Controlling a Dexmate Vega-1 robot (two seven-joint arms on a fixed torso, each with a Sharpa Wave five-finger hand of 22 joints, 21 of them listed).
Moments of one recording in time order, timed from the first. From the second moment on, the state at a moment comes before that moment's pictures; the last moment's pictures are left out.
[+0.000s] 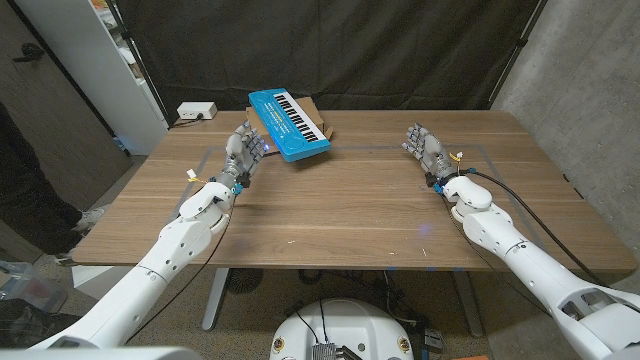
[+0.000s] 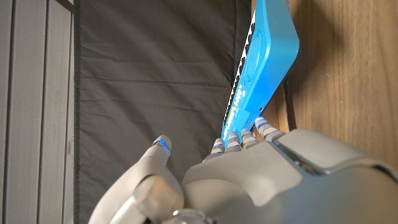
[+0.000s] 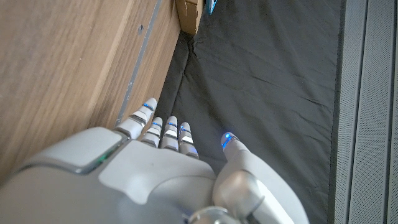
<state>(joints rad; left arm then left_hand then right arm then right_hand) 1.03 0.58 0.23 -1.67 -0.96 -0.05 0.11 0.13 0.06 0.50 0.04 0.19 -0.17 0.09 0.20 0.17 -0.17 0.12 0.22 0.18 -0.17 0.10 0.20 0.17 -0.13 0.10 0.29 0.19 -0.79 -0.51 -0.40 -1.26 0.63 0.24 0.05 0.09 0.10 0.42 0.10 0.20 0.07 0.06 0.18 0.18 0.07 0.07 0.20 0.19 -0.01 0.00 0.18 0.18 0.18 -0.04 0.19 0.17</state>
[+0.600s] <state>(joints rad) 1.04 0.57 0.18 -1.66 -1.08 0.02 0.09 0.18 0.04 0.51 -0.02 0.18 -0.18 0.11 0.20 0.17 -0.18 0.13 0.23 0.18 -0.17 0.11 0.21 0.17 -0.10 0.11 0.30 0.19 -0.73 -0.49 -0.43 -1.20 0.61 0.24 0.10 0.08 0.09 0.42 0.10 0.20 0.07 0.06 0.19 0.18 0.07 0.07 0.20 0.19 0.00 0.01 0.19 0.18 0.18 -0.04 0.20 0.17</state>
